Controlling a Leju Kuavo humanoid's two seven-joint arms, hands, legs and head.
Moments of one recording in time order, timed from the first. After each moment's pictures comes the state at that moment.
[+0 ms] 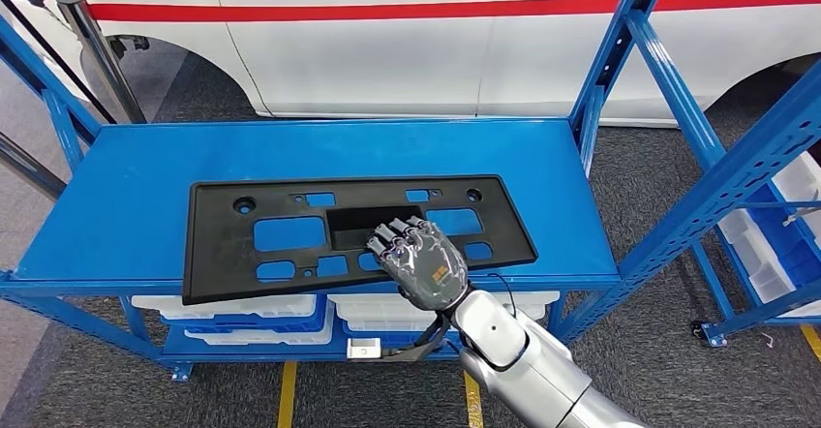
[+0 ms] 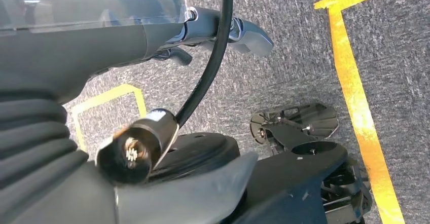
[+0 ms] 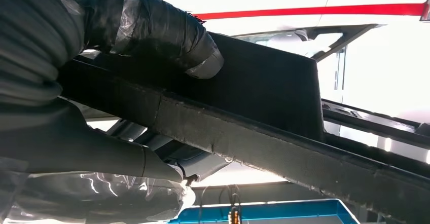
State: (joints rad) left arm -0.07 -0.10 -0.44 -0.18 0.22 0.17 -0.03; right arm -0.51 -0.02 0.82 -1.15 1.36 -0.64 0.01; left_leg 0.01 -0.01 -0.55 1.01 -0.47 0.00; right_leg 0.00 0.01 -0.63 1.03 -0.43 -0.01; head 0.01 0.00
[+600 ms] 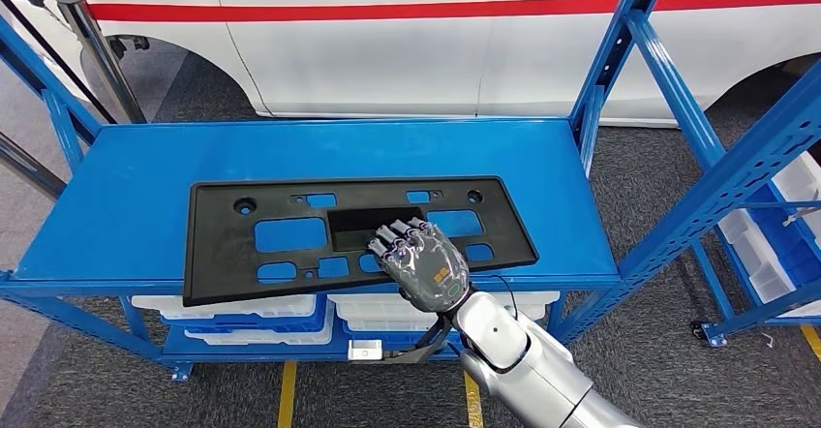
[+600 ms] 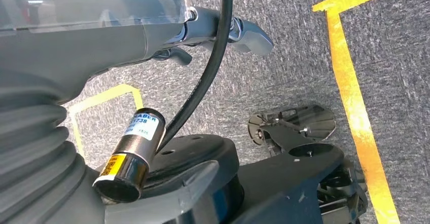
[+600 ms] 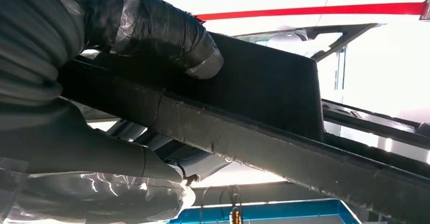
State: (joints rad) left arm -0.07 -0.10 -0.44 -0.18 0.23 0.17 -0.04; right arm -0.49 -0.02 0.81 -1.16 1.36 -0.64 0.00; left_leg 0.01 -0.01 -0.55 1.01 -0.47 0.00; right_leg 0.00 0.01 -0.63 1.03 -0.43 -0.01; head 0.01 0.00
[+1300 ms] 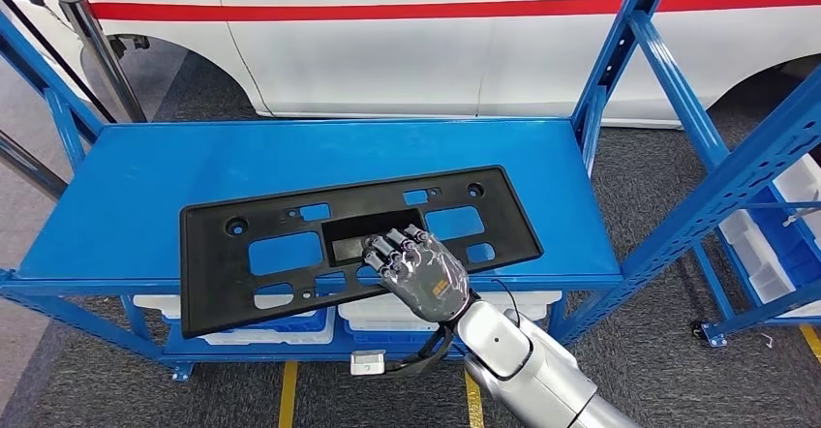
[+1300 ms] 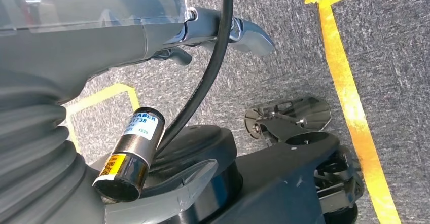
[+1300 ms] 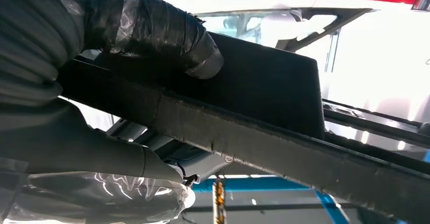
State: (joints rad) left arm -0.08 -0.10 -0.44 -0.18 0.22 0.14 -0.05; right arm -0.48 -0.04 0.81 -1.19 1.49 -0.68 0.00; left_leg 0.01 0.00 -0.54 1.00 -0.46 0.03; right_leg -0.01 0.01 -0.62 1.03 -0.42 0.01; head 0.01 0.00
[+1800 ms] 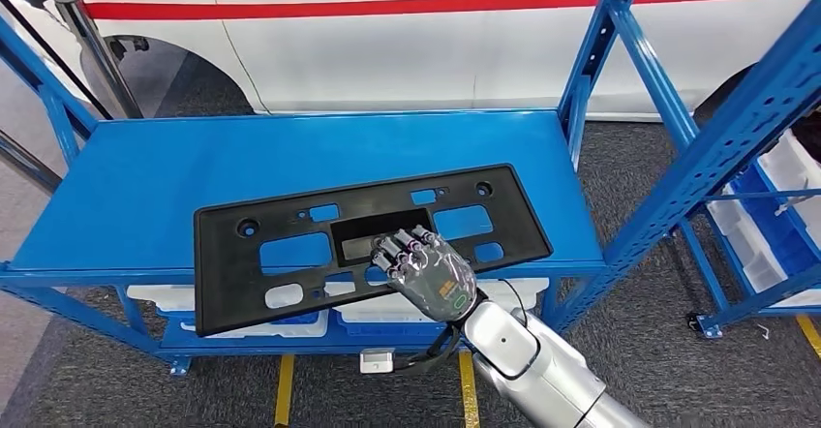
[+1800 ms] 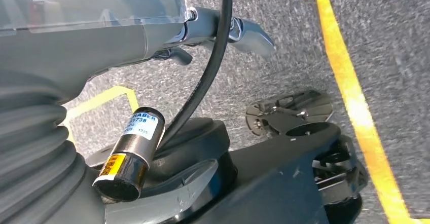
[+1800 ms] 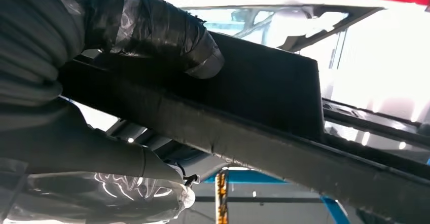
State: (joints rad) left arm -0.09 -0.10 -0.46 -0.18 0.20 0.14 -0.05; right arm -0.48 -0.07 0.81 -1.20 1.54 -0.69 0.02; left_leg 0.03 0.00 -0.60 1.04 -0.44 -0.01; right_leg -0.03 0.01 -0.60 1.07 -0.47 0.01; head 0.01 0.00
